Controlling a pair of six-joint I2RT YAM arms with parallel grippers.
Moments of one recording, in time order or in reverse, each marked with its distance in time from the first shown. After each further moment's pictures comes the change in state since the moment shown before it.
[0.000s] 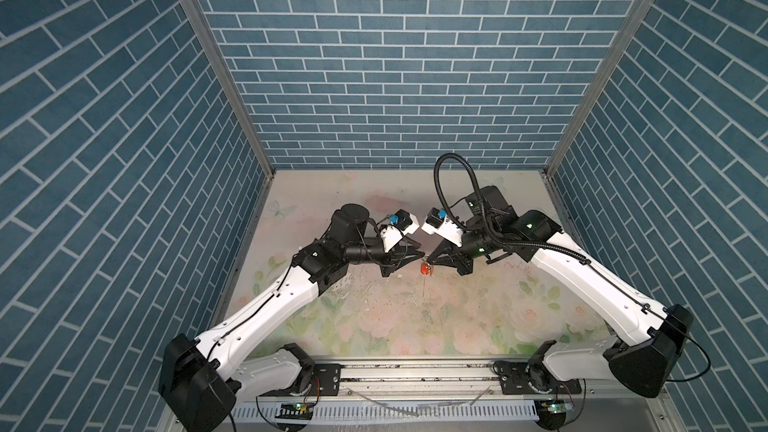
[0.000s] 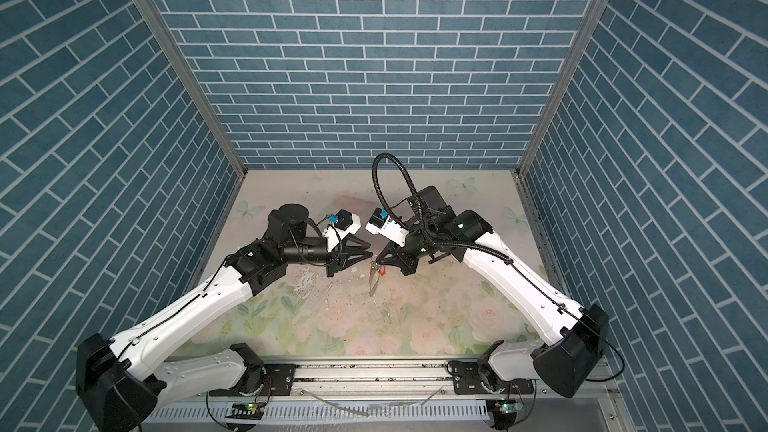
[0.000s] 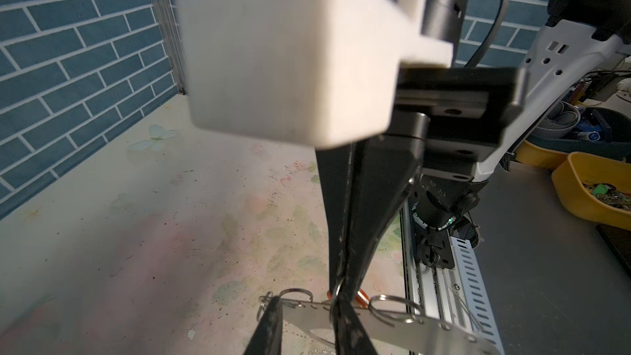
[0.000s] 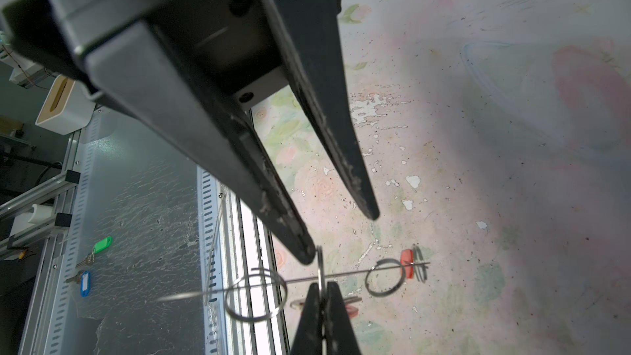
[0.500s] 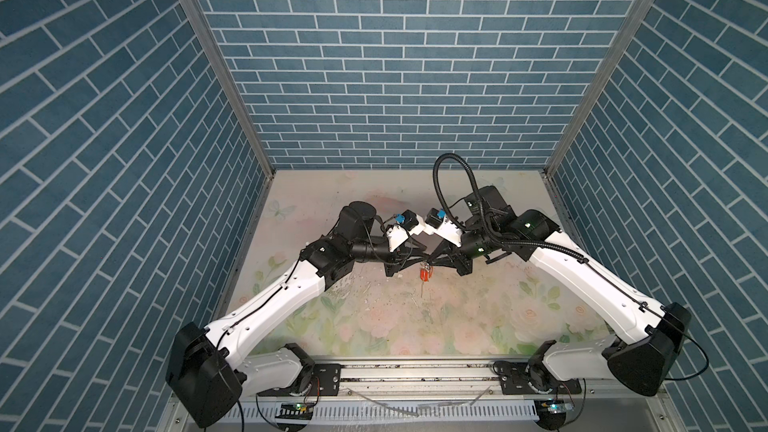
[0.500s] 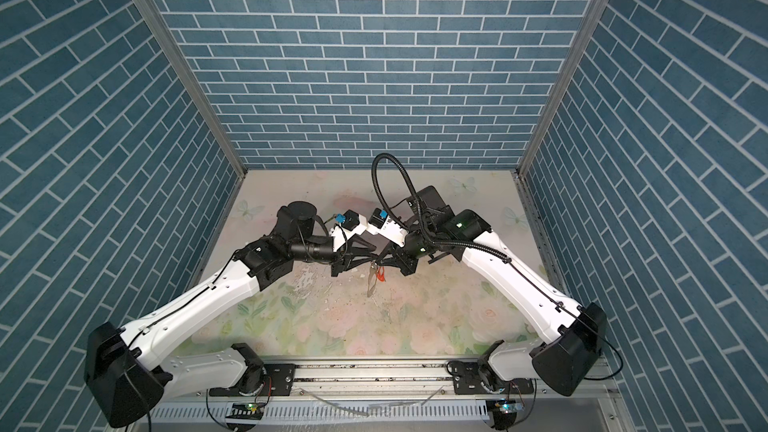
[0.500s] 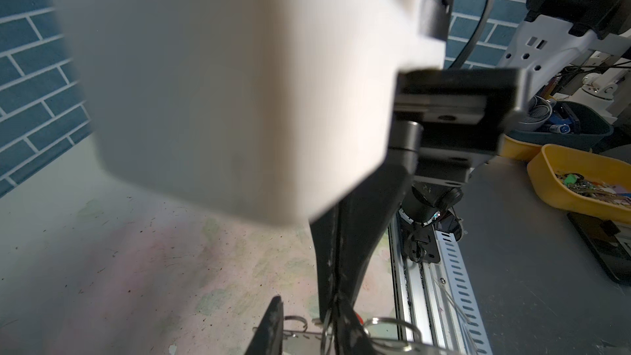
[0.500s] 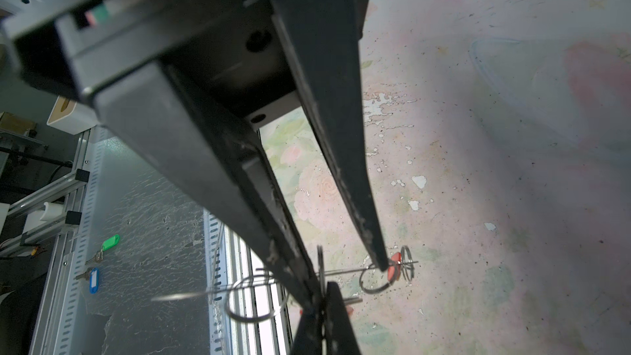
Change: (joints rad) left arm -0.014 0.061 0.035 -0.009 0.042 0.012; right arm 0.000 0.008 0.000 -0.001 -0.019 0.000
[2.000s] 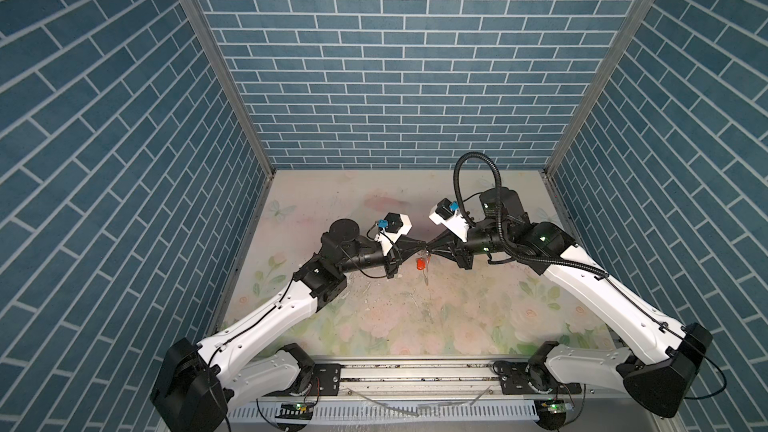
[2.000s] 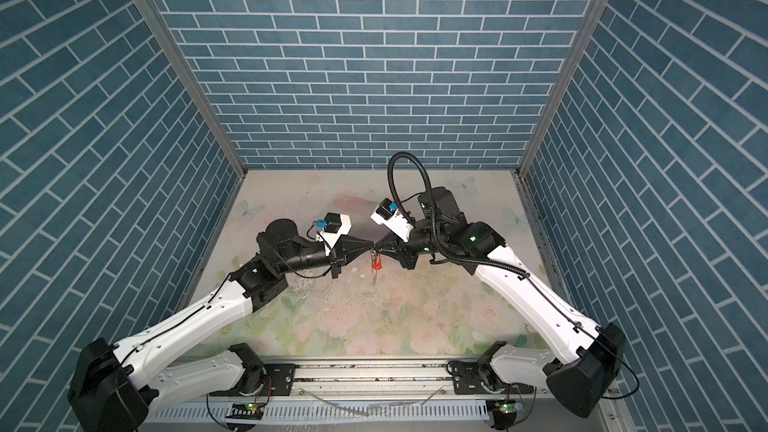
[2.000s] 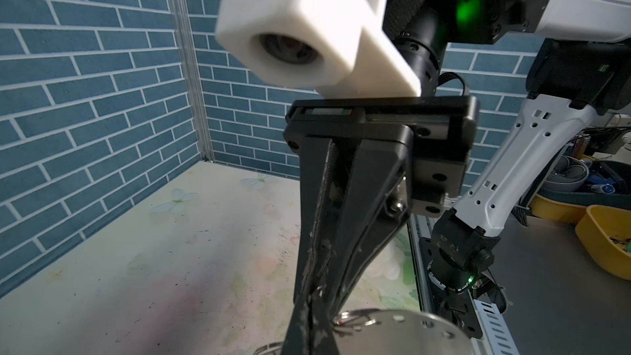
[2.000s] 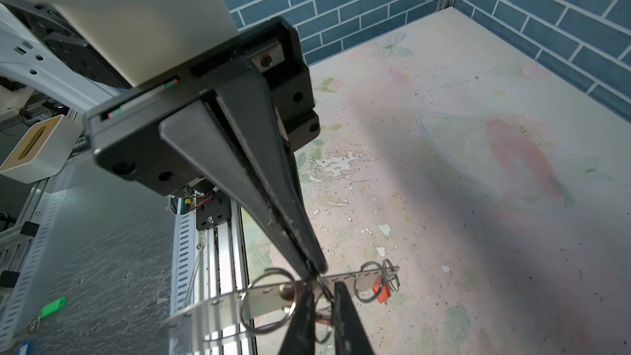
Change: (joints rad) left arm -0.010 -0.125 -0.244 0.484 -0.109 -0.186; right arm -0.006 -0.121 -0.113 0.273 0.043 0.111
